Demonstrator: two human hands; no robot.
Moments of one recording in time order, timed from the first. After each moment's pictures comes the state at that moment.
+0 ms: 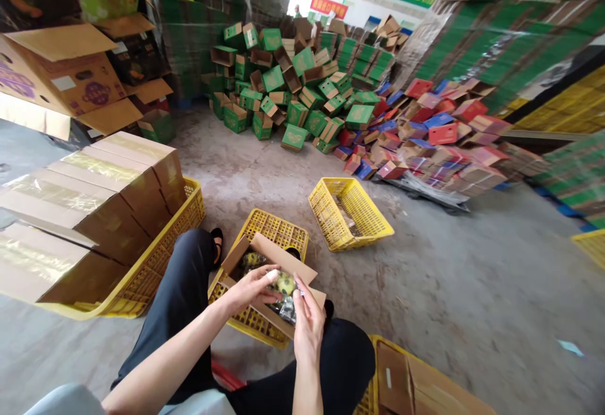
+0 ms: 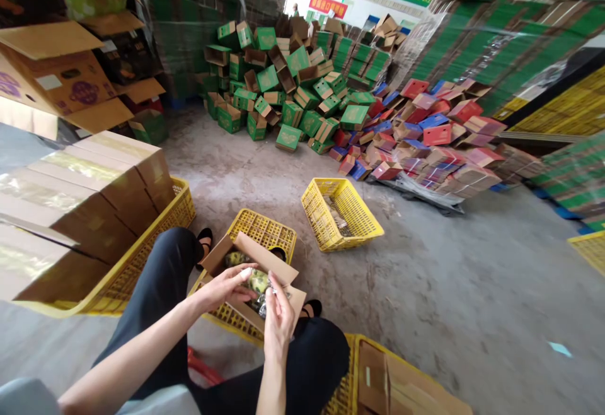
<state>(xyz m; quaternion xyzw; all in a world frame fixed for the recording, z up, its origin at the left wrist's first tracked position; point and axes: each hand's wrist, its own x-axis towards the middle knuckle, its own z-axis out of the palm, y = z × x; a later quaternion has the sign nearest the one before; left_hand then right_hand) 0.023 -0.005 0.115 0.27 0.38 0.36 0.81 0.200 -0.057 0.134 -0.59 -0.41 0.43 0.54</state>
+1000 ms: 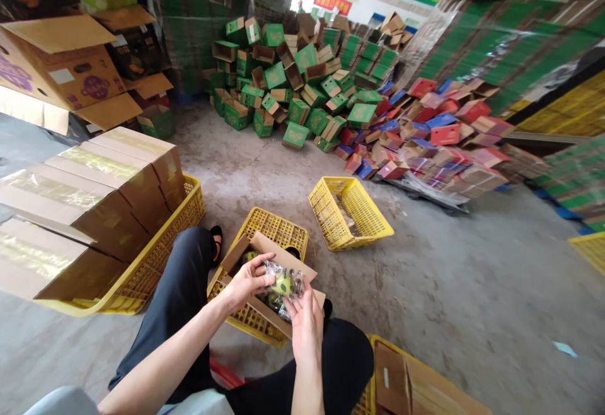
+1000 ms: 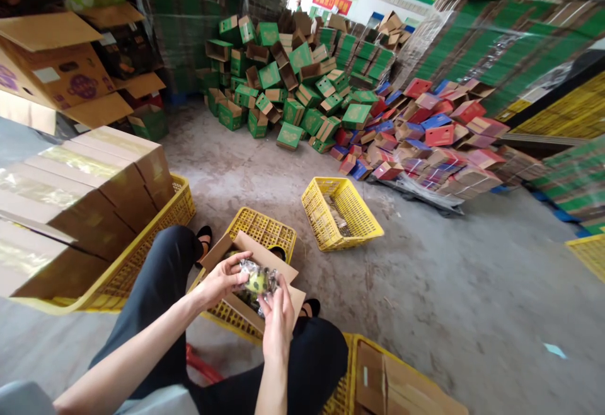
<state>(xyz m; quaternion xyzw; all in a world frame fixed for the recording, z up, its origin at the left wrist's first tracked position) 0.019 -0.004 0.114 0.24 0.33 0.46 0.79 0.199 -0.057 0.118 -0.55 -0.28 0.52 0.59</state>
